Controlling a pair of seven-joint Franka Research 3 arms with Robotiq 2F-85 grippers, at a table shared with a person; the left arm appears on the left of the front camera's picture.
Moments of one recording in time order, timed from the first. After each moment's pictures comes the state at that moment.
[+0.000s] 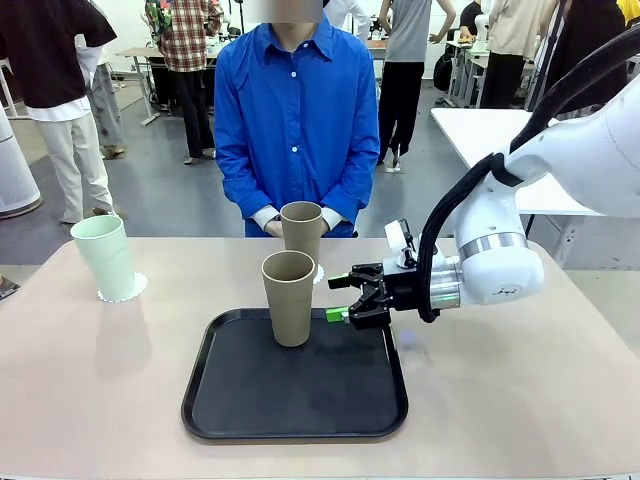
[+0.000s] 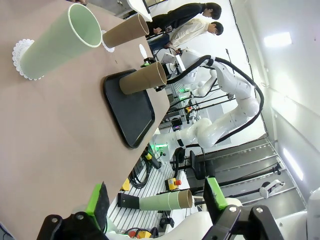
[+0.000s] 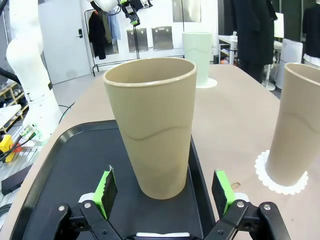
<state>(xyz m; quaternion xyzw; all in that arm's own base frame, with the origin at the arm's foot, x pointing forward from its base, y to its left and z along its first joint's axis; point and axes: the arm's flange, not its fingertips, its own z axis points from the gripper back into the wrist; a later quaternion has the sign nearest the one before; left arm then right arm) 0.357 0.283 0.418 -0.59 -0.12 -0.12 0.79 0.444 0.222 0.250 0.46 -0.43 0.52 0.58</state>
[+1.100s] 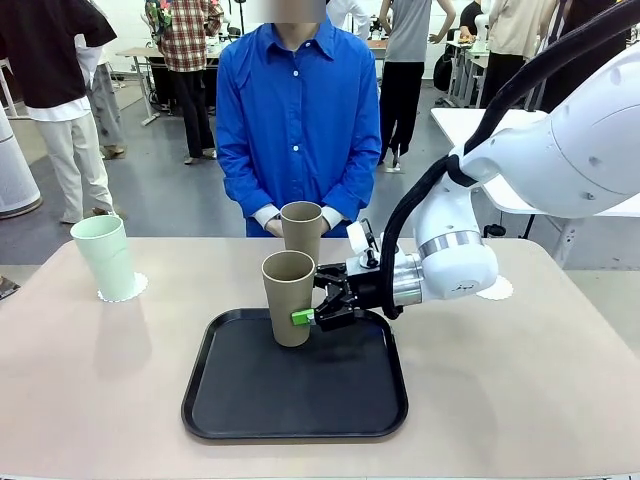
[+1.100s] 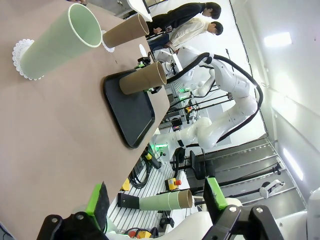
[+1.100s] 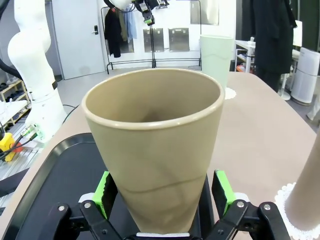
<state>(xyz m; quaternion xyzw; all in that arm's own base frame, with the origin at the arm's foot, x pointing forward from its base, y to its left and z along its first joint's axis) 0.357 0.284 0.418 -0.59 -0.12 -0.12 0.79 0.454 0.282 0.247 0.47 -0.42 0.55 0.54</state>
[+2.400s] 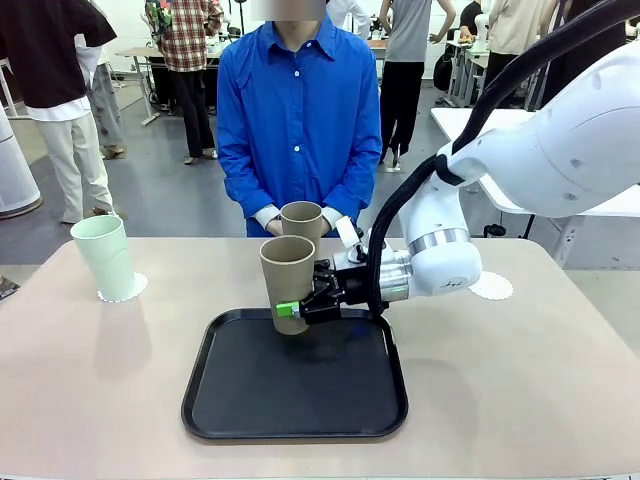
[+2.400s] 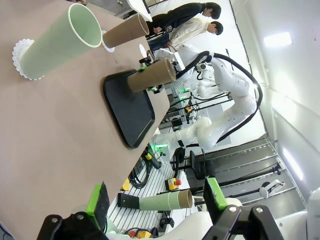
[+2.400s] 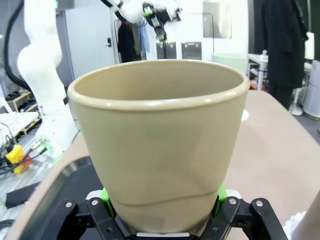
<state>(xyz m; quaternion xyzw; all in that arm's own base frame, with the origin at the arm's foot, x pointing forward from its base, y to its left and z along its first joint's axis) 0.357 0.284 0.418 -0.59 -0.12 -0.12 0.79 0.453 0.302 0.269 0.51 -0.42 0.55 0.51</state>
